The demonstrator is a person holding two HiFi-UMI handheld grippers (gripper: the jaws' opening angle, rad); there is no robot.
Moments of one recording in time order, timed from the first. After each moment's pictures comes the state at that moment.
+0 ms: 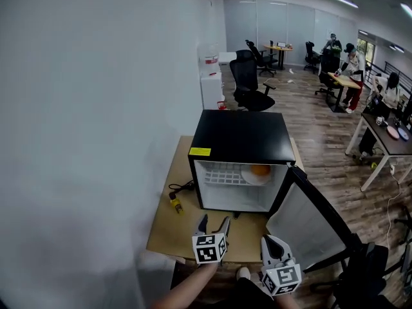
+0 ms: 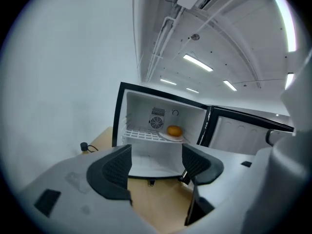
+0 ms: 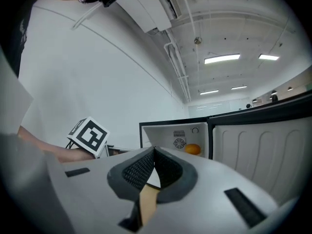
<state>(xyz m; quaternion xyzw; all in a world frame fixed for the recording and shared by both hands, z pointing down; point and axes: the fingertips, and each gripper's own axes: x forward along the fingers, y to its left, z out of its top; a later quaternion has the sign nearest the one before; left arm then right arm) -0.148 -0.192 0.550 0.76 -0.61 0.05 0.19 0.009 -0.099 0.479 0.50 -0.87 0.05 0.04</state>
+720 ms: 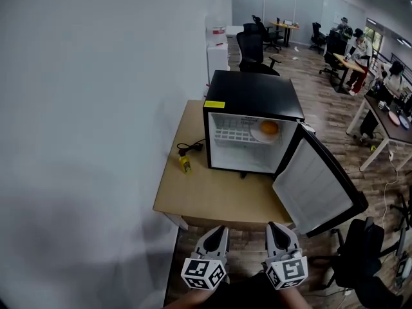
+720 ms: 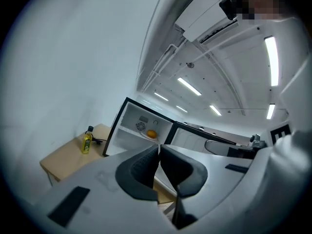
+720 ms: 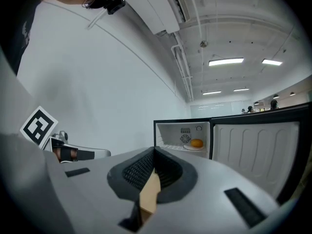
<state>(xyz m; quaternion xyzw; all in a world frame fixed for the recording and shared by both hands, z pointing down) -0.143 0.038 0.520 0.80 -0.56 -0.08 0.20 -0.014 0.027 0.478 0.49 -0.87 0.03 0.06</state>
